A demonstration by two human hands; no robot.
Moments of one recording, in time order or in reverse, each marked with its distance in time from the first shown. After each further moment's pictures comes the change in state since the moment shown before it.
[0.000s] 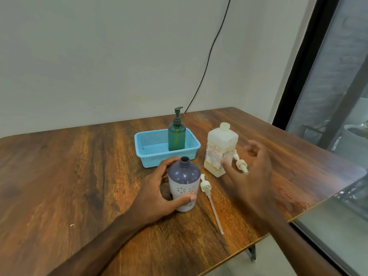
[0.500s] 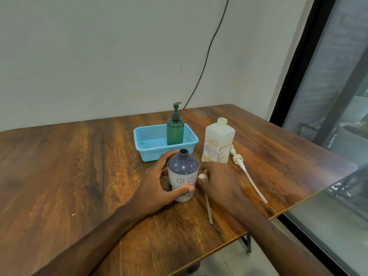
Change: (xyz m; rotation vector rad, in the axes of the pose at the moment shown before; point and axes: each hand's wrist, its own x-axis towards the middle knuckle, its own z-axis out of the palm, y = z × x) left_hand -0.001 -0.005 0.003 0.008 0.011 -0.023; right_hand -0.024 -0.021 0.031 -0.321 -0.555 -0.181
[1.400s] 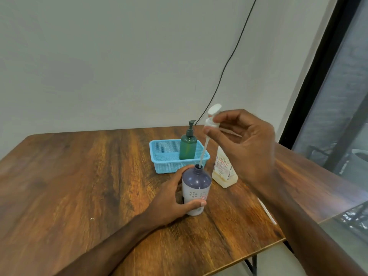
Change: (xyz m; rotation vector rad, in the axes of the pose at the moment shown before) left_hand -0.002 0.004 0.001 -0.083 -0.031 -0.043; right_hand -0.004 -0.103 -0.116 0.726 0.445 -0.485
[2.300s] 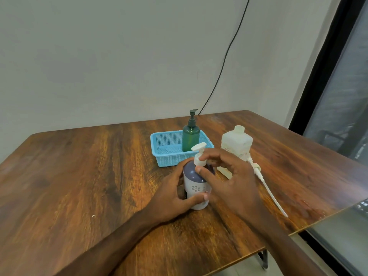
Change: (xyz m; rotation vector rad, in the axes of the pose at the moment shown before) left_hand -0.003 0.004 0.000 -0.015 -0.002 -0.002; right_hand -0.072 0.072 0.015 -0.175 -0.139 0.136
